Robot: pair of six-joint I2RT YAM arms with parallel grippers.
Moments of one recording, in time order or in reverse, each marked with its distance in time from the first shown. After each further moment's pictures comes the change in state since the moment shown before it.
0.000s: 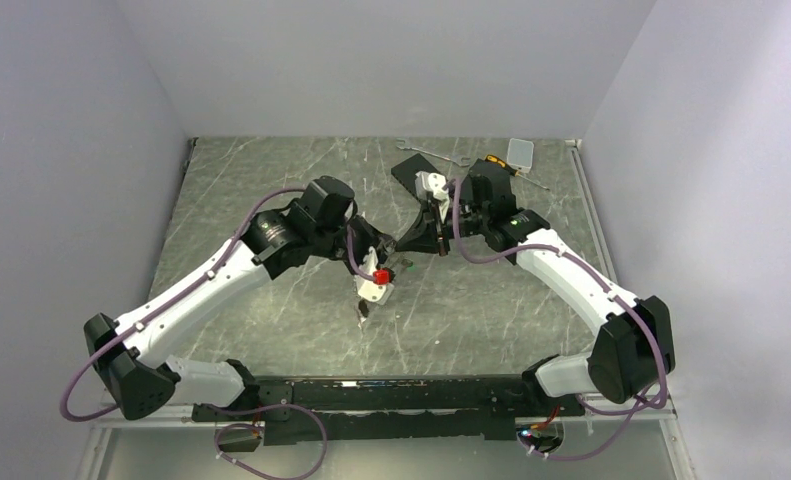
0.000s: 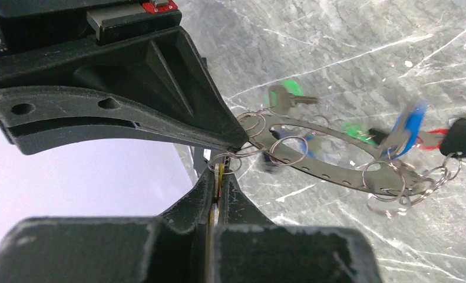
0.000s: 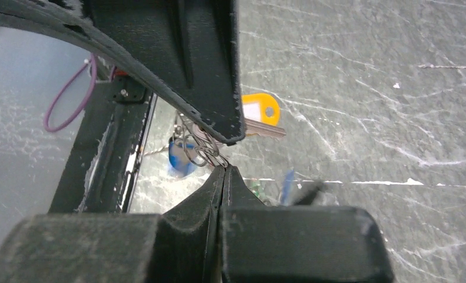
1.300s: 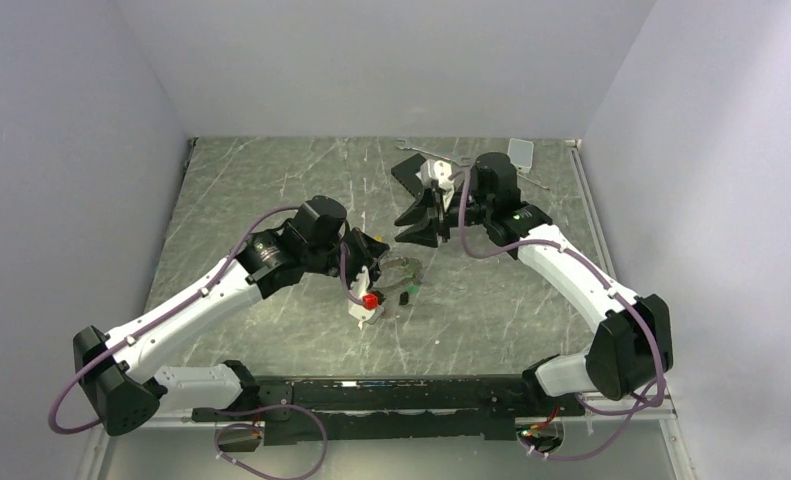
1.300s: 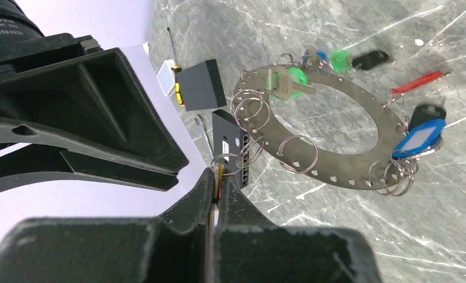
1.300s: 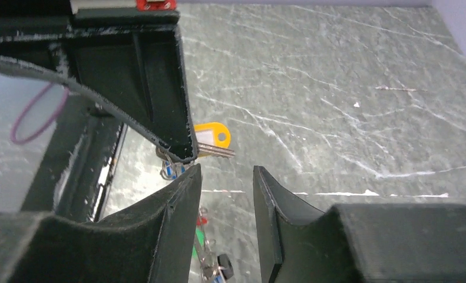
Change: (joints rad) left arm -0.016 -0.116 -0.193 0.136 -0.033 0.127; right arm -0.030 0.016 0.007 0.201 0.005 0.149
